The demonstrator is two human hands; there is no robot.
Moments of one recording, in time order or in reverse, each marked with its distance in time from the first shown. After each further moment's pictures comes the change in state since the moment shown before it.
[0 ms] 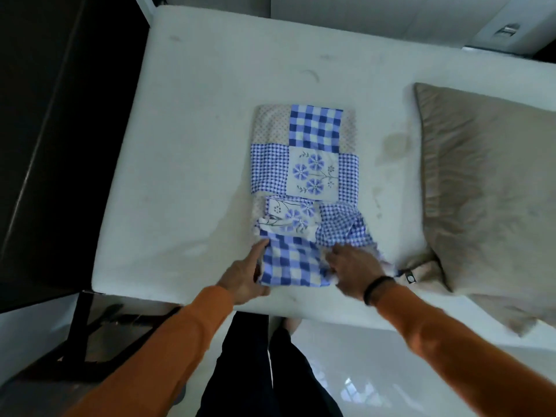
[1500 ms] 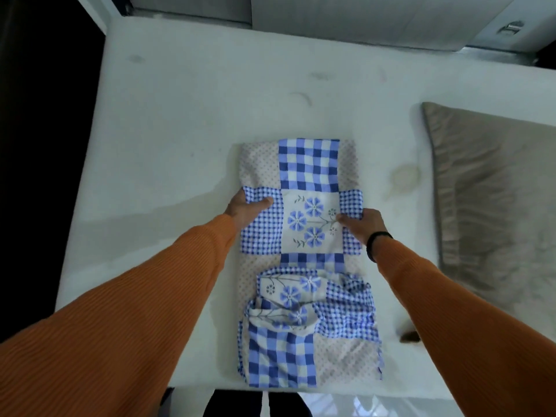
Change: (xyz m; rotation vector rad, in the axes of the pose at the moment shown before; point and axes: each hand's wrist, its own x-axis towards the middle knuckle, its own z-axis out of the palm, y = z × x) left_hand 0.245 0.063 -0.144 -0.591 0.207 -0.067; right_hand 0.191 0.118 -0.058 1.167 0.241 0.808
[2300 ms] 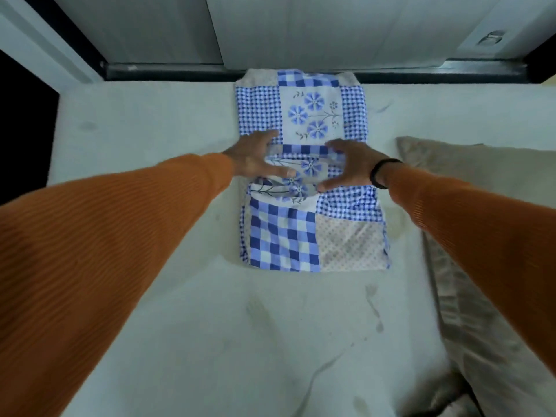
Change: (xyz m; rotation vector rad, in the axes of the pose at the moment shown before) left_hand 0.155 0.224 0.036 1.008 -0.148 0.436; right_hand 0.149 -0.178 -0.115 -0.744 -0.132 -0.535
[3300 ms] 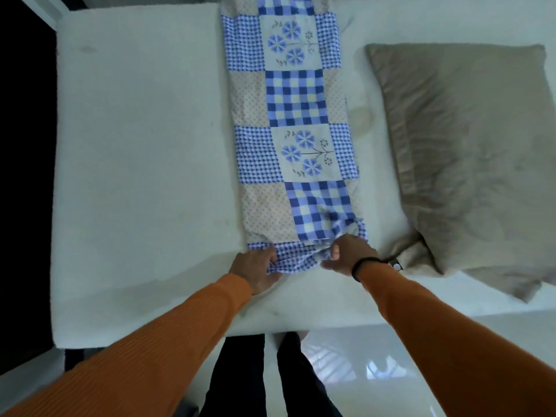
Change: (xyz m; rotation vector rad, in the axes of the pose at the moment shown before) left_hand -0.351 0.031 0.319 0.115 -0.181 -0.072; right_hand -0.334 0.014 0.274 0.037 -0.219 0.299
